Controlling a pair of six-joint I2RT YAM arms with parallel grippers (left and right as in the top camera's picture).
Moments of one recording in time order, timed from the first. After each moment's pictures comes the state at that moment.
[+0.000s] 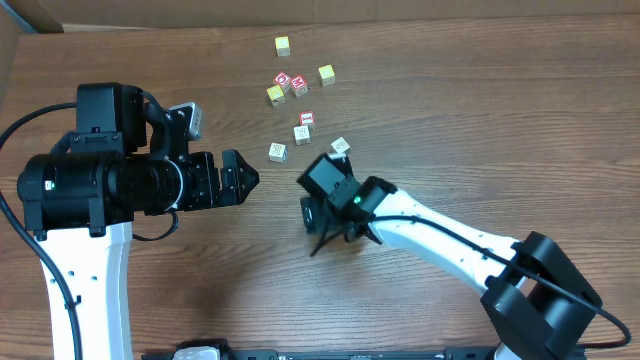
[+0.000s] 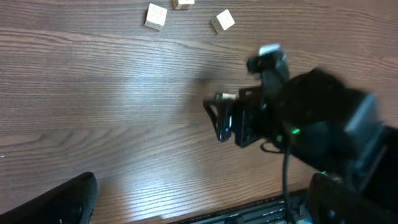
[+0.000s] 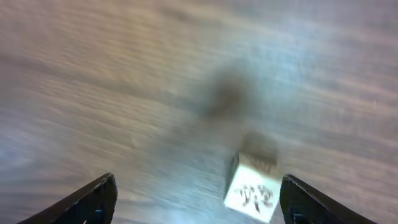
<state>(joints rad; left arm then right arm) 0.04 1.33 1.70 -1.57 0.38 -0.10 0.85 1.81 1.27 -0.63 0.08 0.64</state>
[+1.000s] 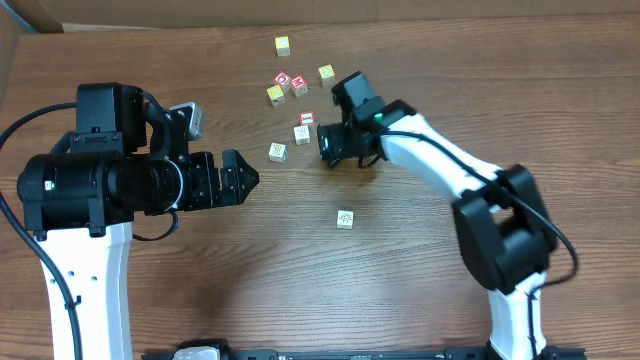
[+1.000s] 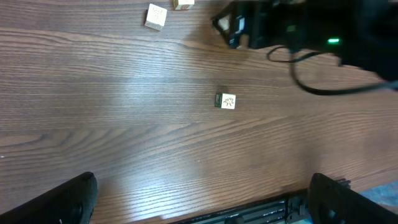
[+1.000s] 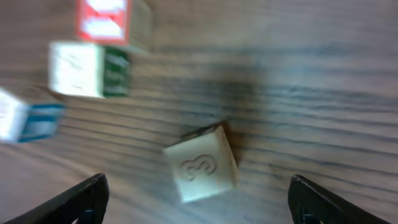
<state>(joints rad) 0.04 1.33 1.70 -1.57 0.38 -0.10 0.55 2.16 1.61 -0.61 -0.07 0.36</state>
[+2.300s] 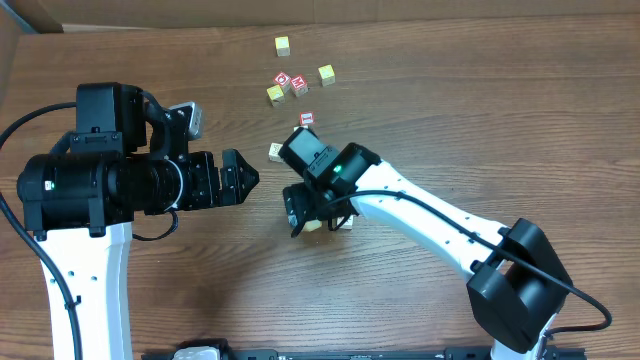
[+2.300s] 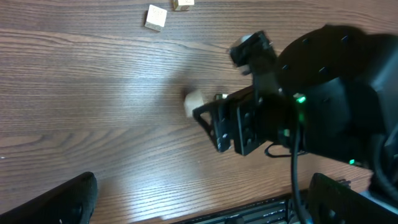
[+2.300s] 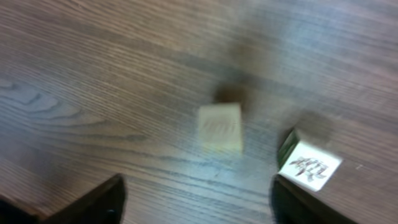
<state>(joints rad) 0.04 1.33 1.70 -1.57 0.38 -0.10 0.85 1.93 1.55 -0.91 -0.13 0.60</state>
